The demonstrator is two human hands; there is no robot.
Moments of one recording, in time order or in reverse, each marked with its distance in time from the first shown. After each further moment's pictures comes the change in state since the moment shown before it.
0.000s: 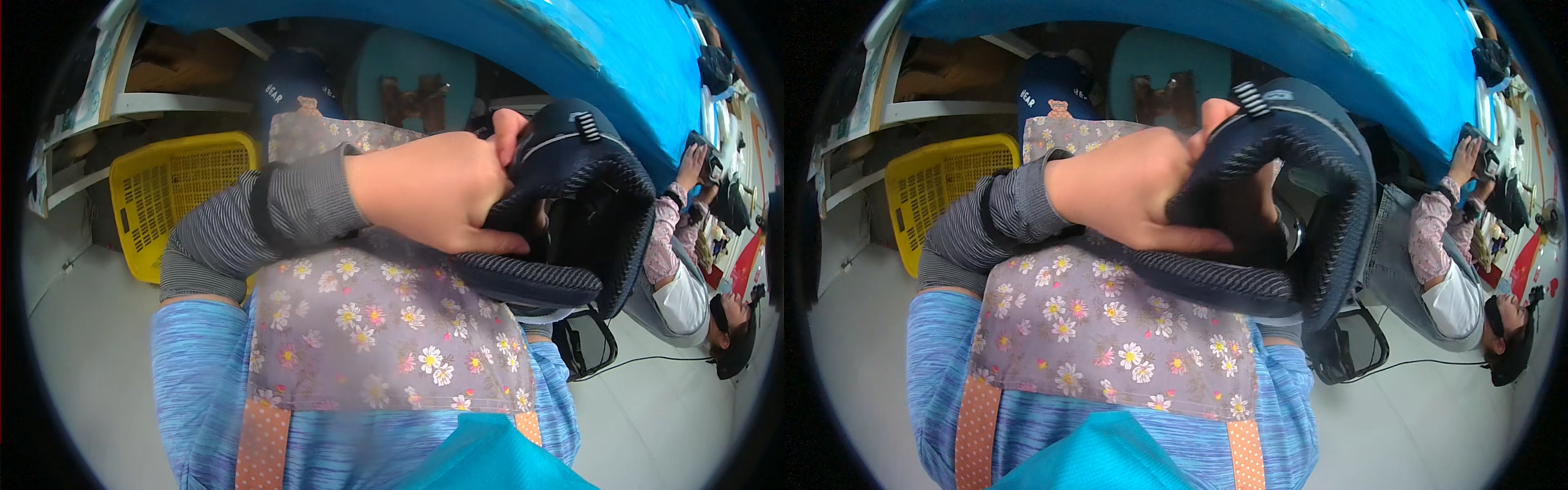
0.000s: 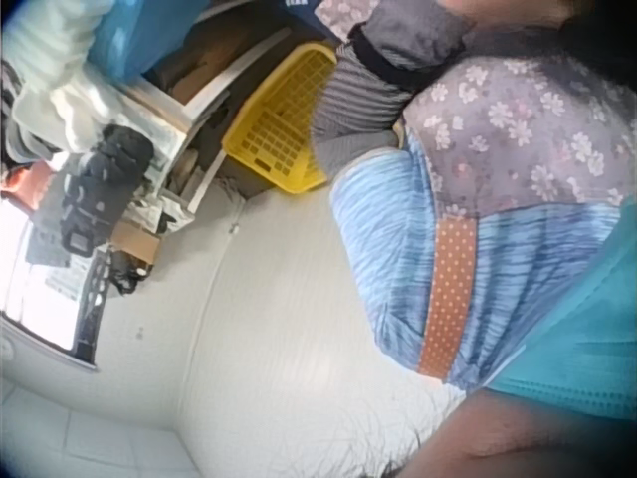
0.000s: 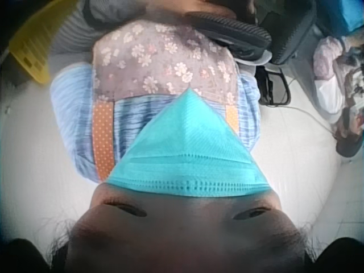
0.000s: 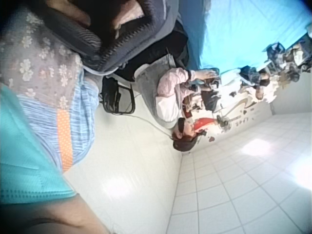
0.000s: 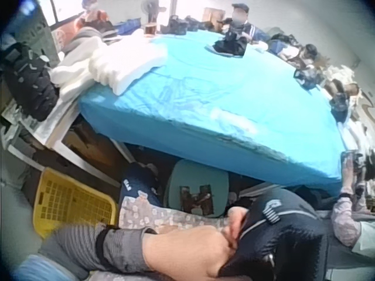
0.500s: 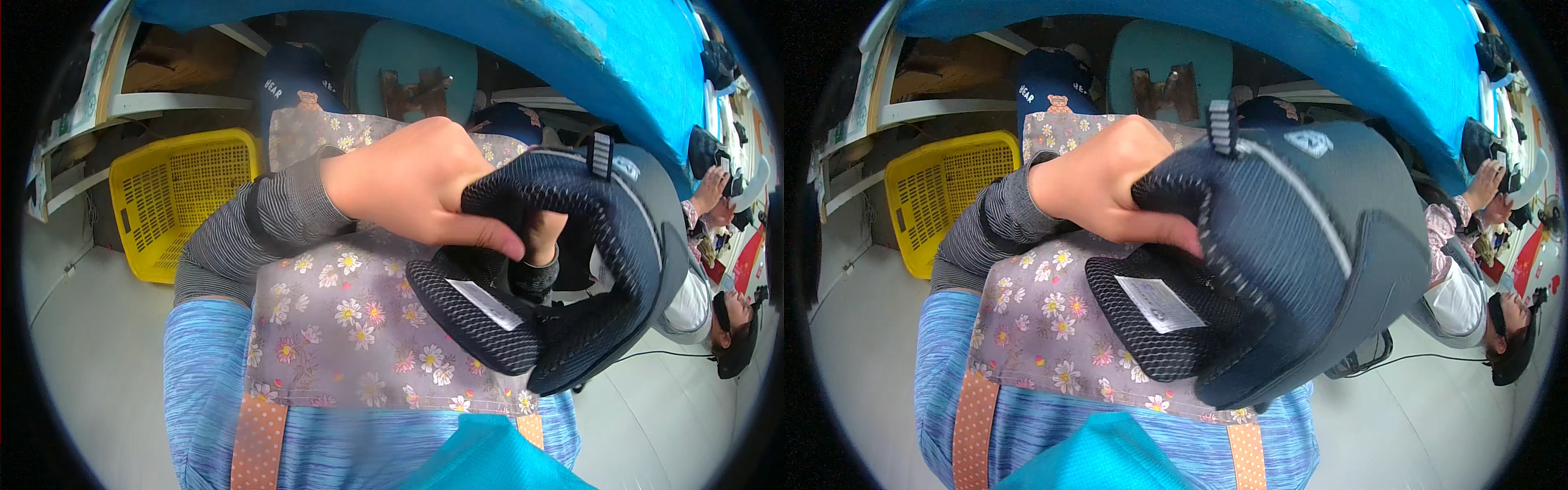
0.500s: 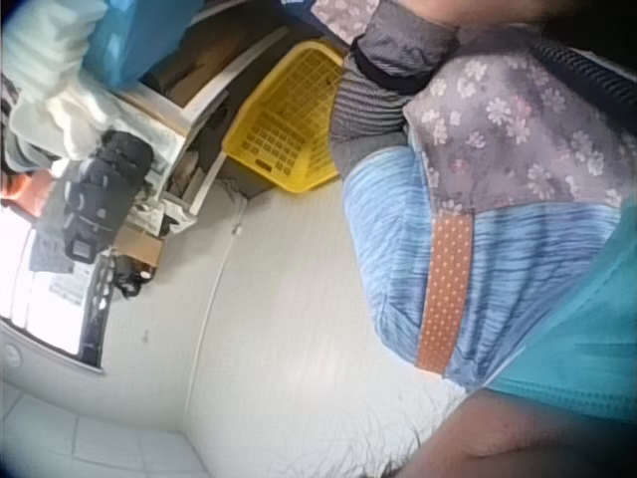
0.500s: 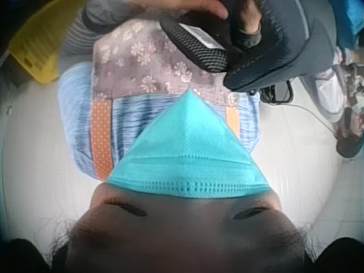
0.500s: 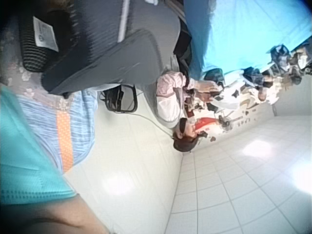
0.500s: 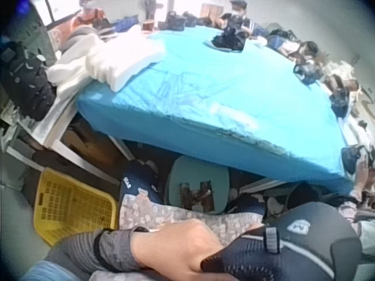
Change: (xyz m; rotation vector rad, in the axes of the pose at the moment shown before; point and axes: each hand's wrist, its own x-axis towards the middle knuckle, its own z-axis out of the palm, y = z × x) left_hand -0.020 -0.015 -0.020 -0.084 0.048 0.091; right_hand -0.023 0.047 0.015 -0.442 0.535 -0.436
